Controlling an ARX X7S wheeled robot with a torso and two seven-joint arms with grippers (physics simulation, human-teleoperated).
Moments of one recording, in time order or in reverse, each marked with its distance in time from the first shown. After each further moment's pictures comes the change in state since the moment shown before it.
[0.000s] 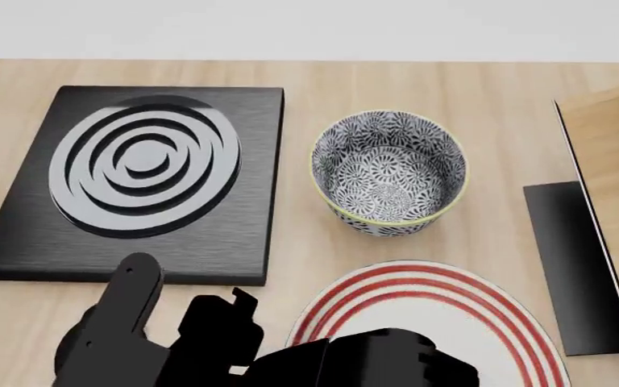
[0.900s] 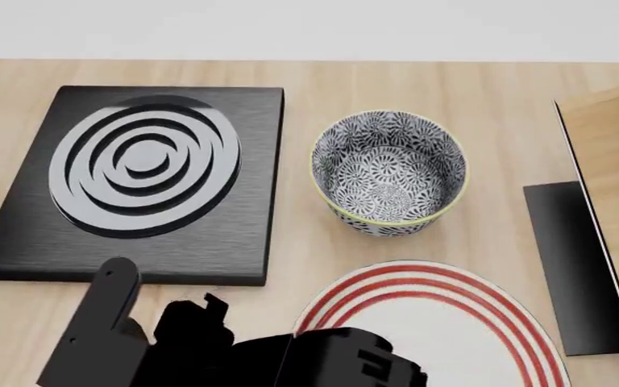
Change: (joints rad) left arm 0.000 -0.004 0.001 0.004 -0.003 0.001 -0.012; right arm 0.002 -0.063 -0.135 0.178 -0.143 -0.181 -0.167
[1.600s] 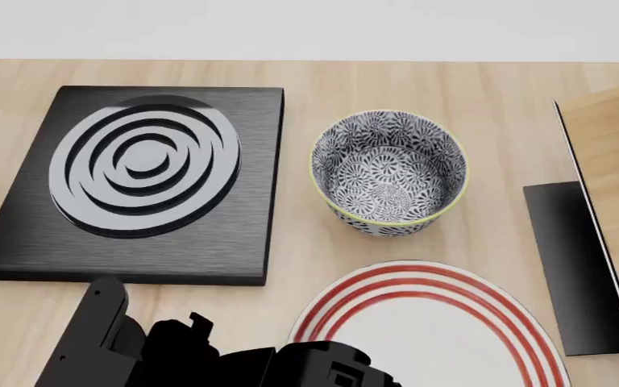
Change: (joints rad) left arm -0.001 -0.003 0.003 -0.003 -0.001 0.004 -0.006; right arm -0.024 -0.036 -0.058 0.070 -0.038 -0.069 -0.052
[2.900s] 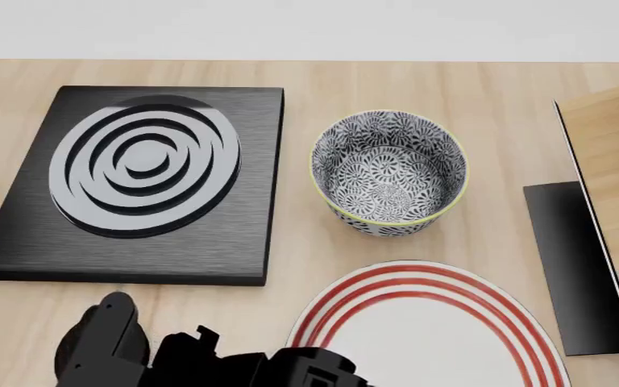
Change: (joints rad) left arm 0.006 -0.001 -0.002 0.002 -0.002 0.018 -0.011; right arm -0.012 -0.040 -0.093 0.162 -0.074 -0.088 -0.093
